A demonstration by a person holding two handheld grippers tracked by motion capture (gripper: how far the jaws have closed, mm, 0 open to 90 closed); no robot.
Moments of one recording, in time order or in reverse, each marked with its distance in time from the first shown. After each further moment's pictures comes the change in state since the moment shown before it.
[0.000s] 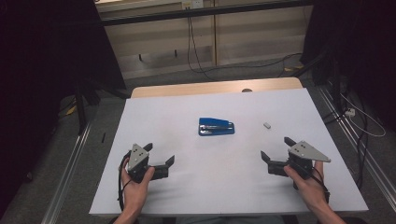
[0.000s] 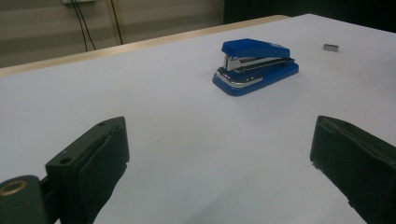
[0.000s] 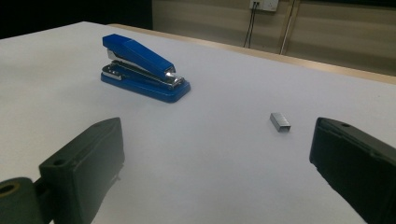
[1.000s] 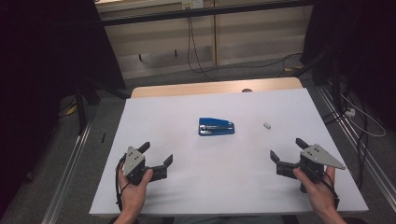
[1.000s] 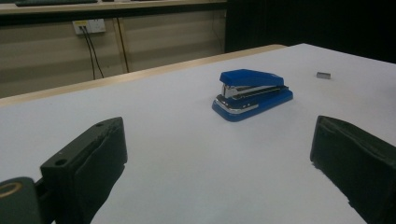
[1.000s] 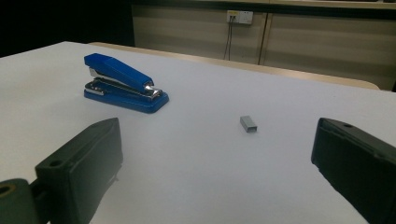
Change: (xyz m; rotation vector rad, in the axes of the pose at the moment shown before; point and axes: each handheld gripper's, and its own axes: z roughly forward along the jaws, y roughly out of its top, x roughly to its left) left arm -0.004 0.002 -0.012 -0.123 0.034 0.004; right arm -0.008 0.000 -0.025 -0.058 -0.079 0.044
